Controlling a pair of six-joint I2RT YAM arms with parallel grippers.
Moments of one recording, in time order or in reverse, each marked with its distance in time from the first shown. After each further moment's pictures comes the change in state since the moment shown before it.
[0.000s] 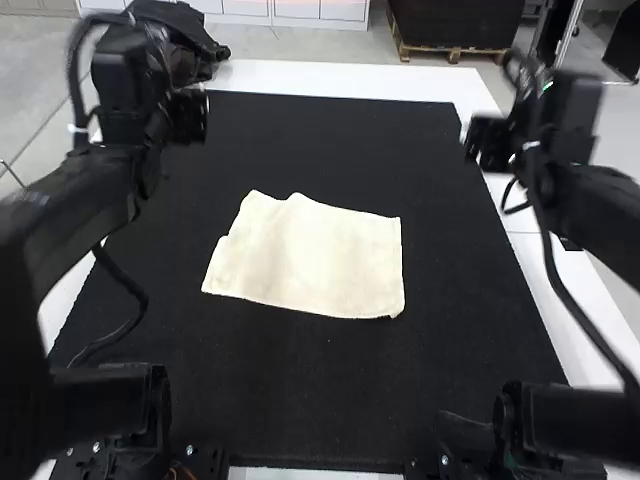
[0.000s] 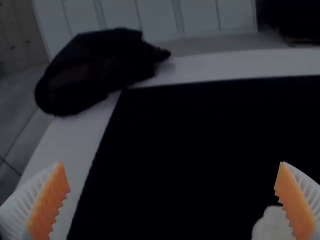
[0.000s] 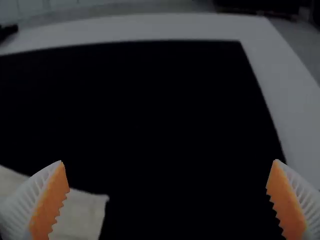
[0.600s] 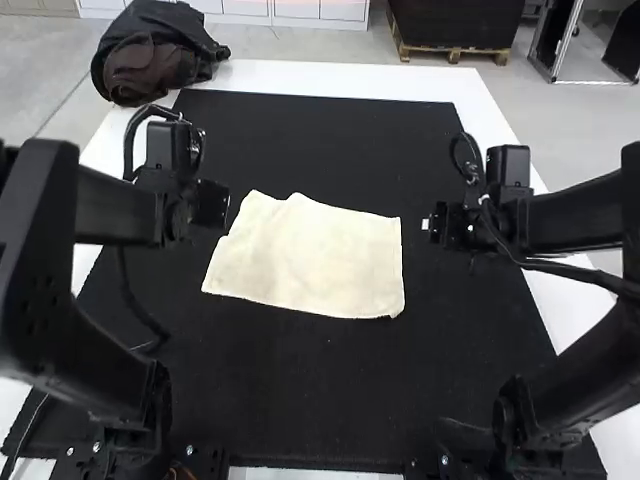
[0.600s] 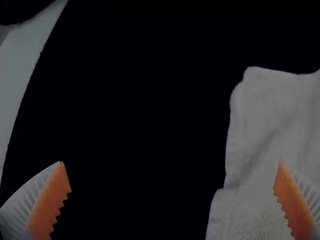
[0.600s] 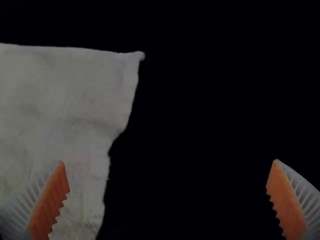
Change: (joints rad) left arm -0.079 0.224 -0.151 0.048 -0.030 0.022; right arm 0.116 0.222 -0.130 0.067 -0.035 0.035
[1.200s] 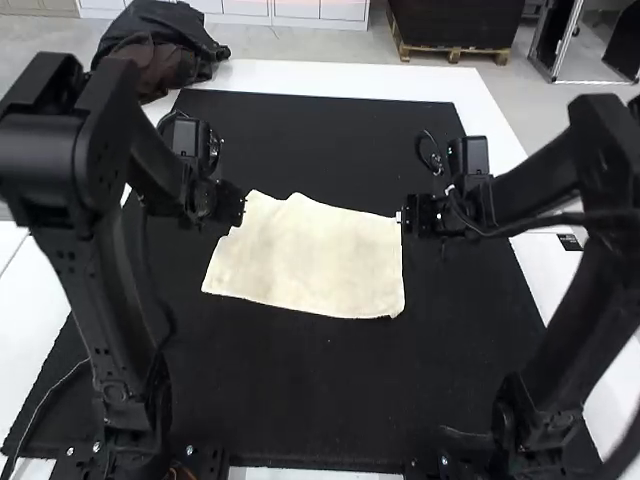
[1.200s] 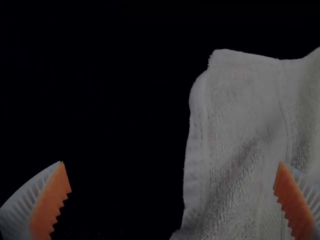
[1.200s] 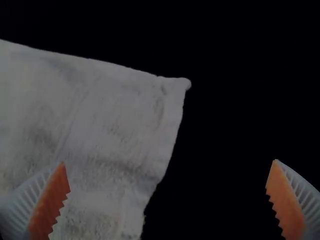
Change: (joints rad) left arm 0.001 0.397 0.221 0.037 0.122 -0.053; right arm 0.118 0.267 0.140 0.120 0.061 0.016
